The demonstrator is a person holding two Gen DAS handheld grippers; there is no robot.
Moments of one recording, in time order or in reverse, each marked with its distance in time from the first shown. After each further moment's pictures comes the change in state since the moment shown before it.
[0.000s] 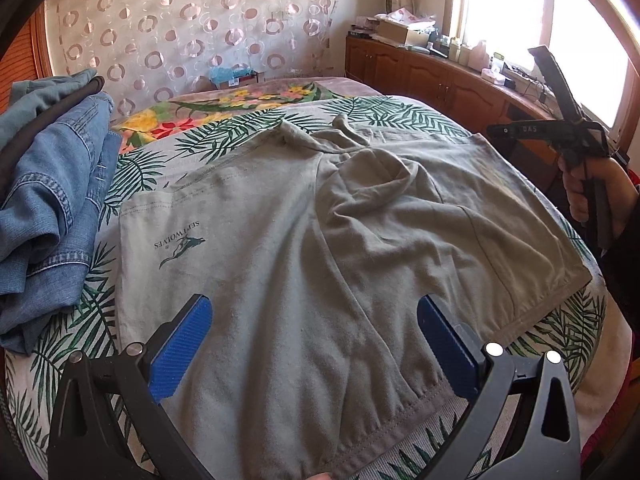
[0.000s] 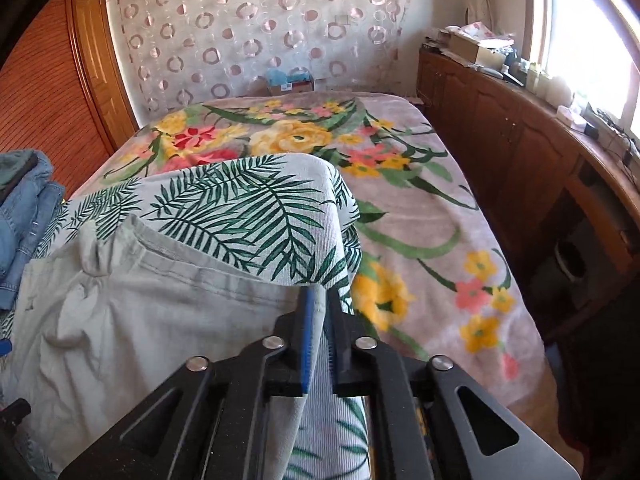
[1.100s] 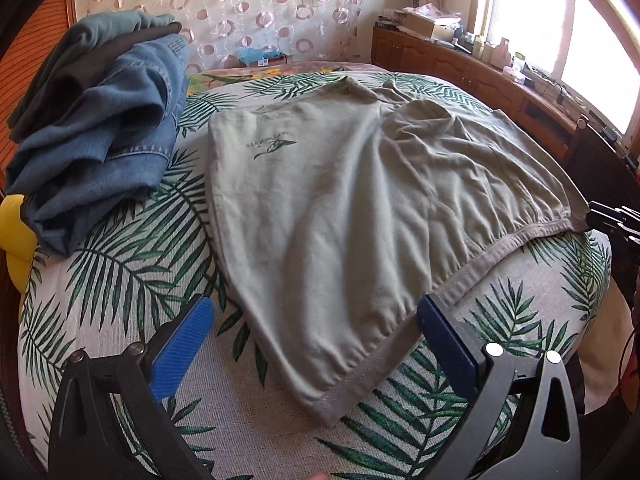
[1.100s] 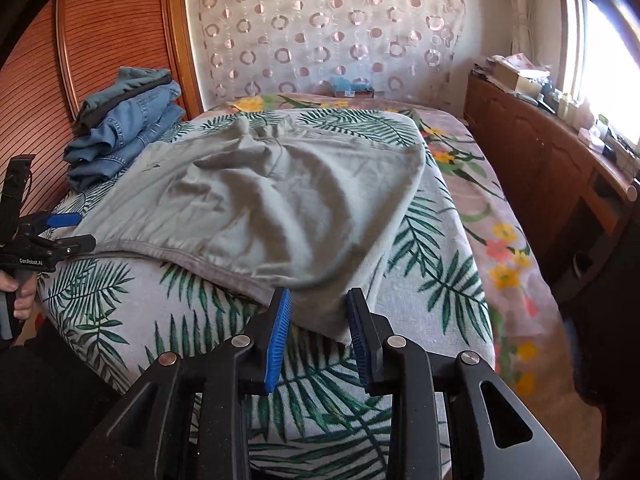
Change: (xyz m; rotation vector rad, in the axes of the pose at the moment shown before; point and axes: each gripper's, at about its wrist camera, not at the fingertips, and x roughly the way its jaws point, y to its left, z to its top) left arm -0.040 0.049 -0.071 -0.073 0.051 0.050; right arm -0.143 0.055 -0.183 -0.152 -0.061 0.124
